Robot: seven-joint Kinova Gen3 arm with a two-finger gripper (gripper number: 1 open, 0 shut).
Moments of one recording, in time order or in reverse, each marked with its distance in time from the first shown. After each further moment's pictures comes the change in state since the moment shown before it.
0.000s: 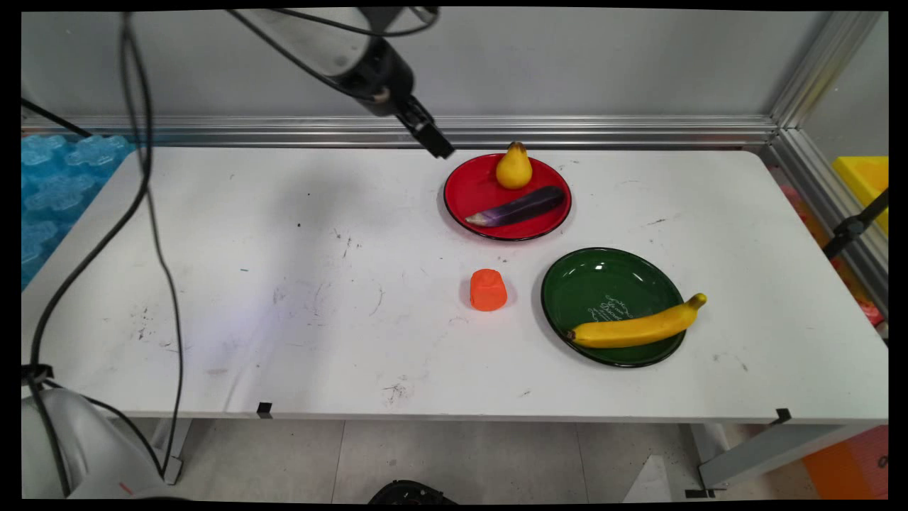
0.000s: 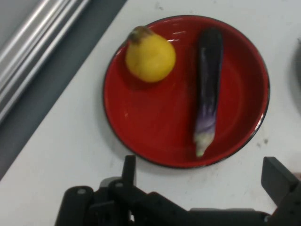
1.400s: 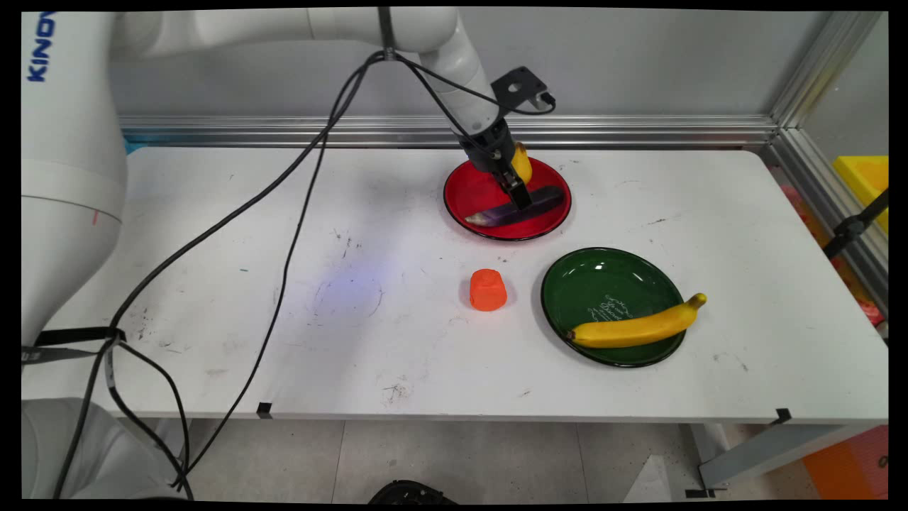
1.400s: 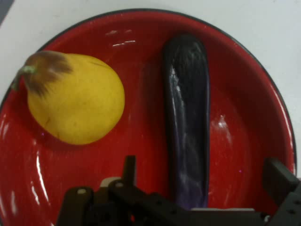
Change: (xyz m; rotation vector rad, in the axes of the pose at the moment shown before) arm 0.076 0.007 0.202 -0.158 -0.162 0.044
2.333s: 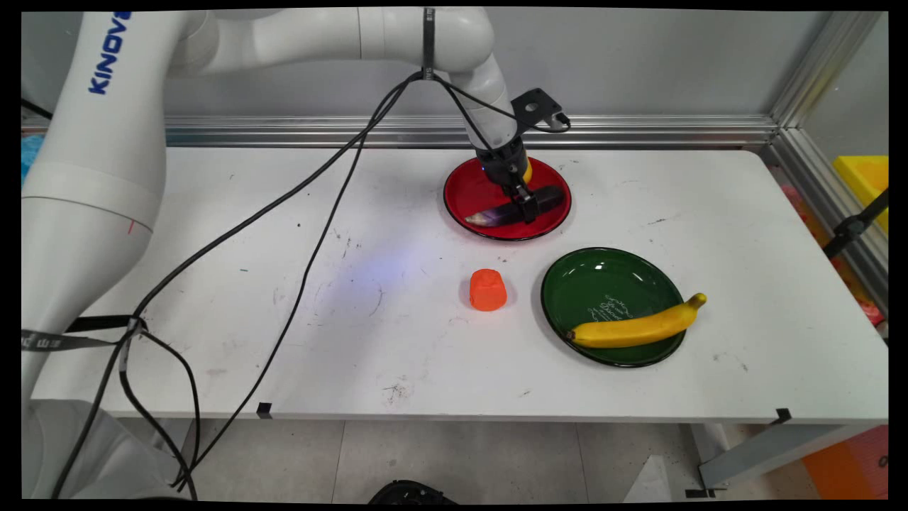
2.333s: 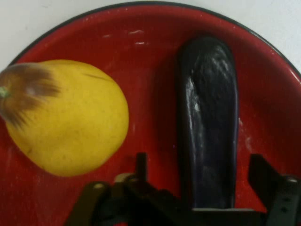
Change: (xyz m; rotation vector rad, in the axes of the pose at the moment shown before) arm 0.021 -0.005 0.050 0.006 -0.063 -0.019
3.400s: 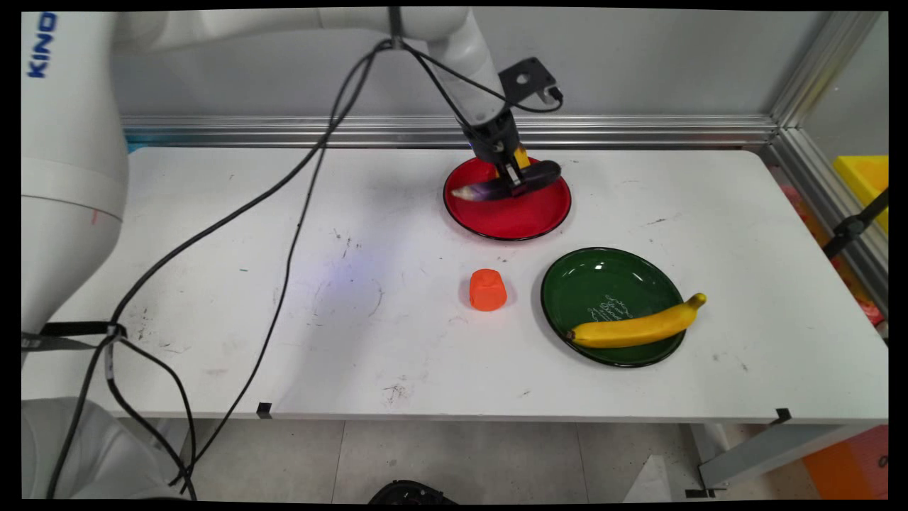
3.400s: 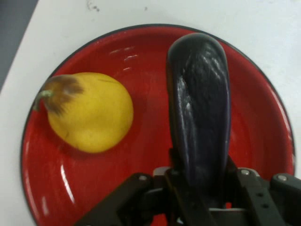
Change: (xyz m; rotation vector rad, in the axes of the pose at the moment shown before) arm -0.015 0.011 -0.070 0.040 0.054 0.115
